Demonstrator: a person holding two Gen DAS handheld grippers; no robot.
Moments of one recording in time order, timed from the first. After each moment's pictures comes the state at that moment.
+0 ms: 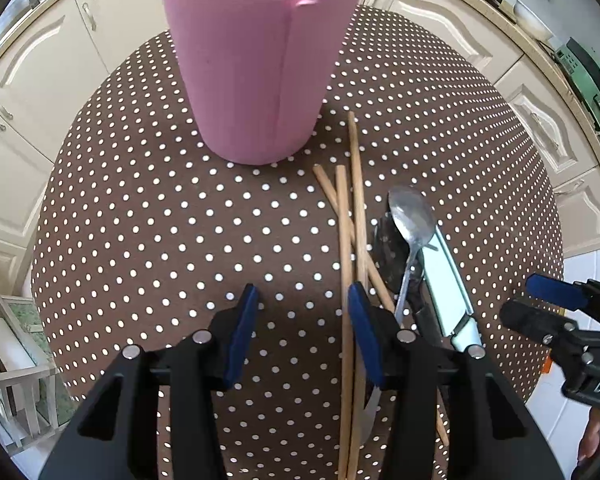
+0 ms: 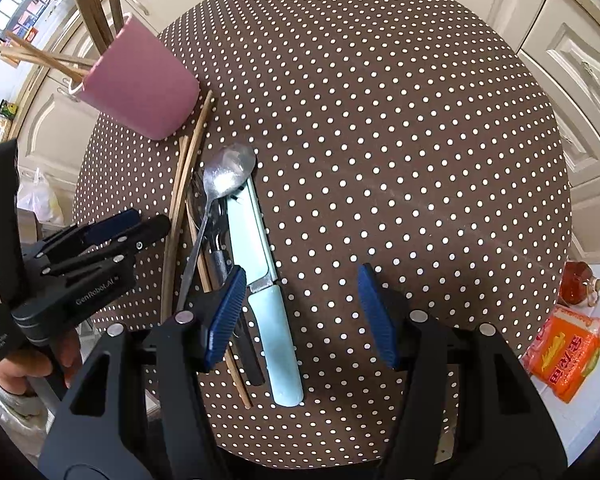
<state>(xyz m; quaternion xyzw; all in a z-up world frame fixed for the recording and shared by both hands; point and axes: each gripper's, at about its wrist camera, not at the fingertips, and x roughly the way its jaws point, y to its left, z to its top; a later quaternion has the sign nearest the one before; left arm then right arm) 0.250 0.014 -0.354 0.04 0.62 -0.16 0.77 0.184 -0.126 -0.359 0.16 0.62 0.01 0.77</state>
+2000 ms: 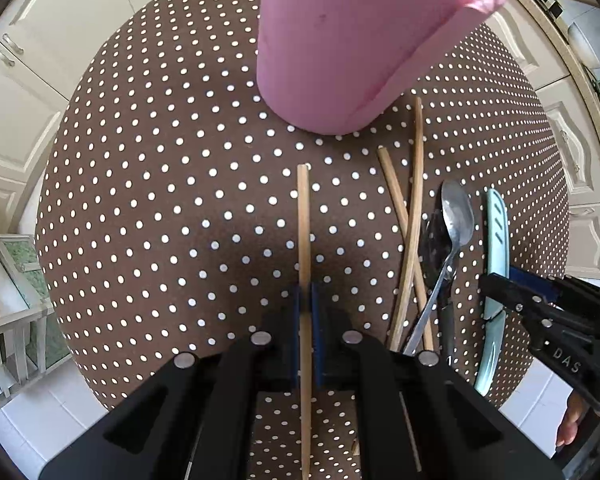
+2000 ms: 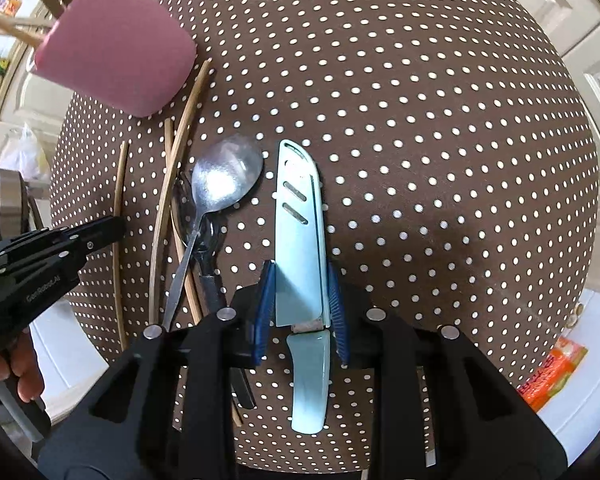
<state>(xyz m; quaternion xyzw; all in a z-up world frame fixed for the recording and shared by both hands) 0.285 0.040 -0.370 -0.01 0.70 -0.11 0.71 0.281 -0.093 -0.403 0.11 0.68 0.04 0.72</state>
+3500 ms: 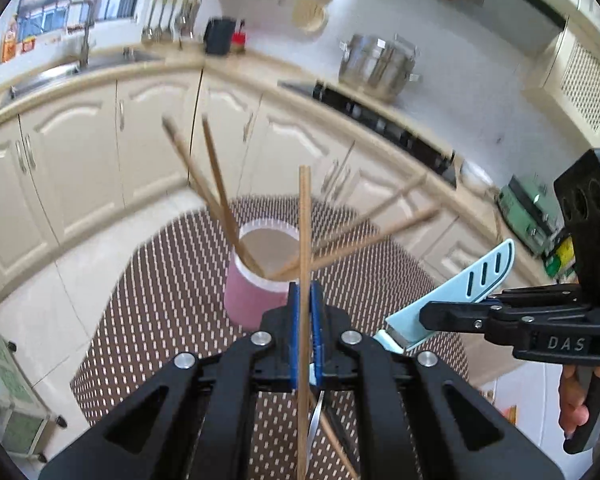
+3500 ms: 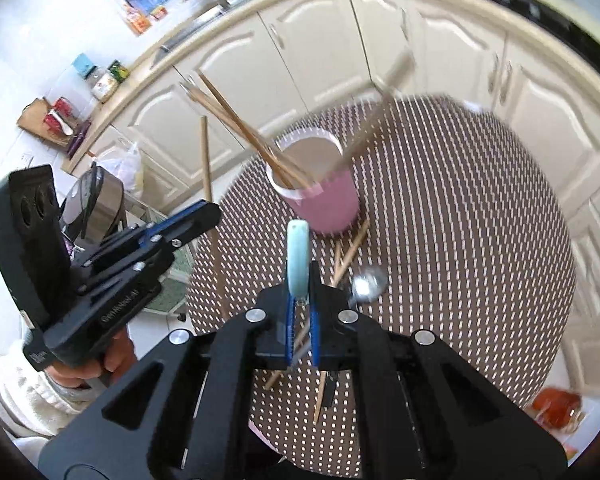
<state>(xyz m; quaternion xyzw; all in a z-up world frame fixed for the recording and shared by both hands) 0.222 0.082 -0.193 -0.10 0.37 -0.18 0.90 0.233 -0.117 -0.193 0.09 0.50 0.20 0.84</state>
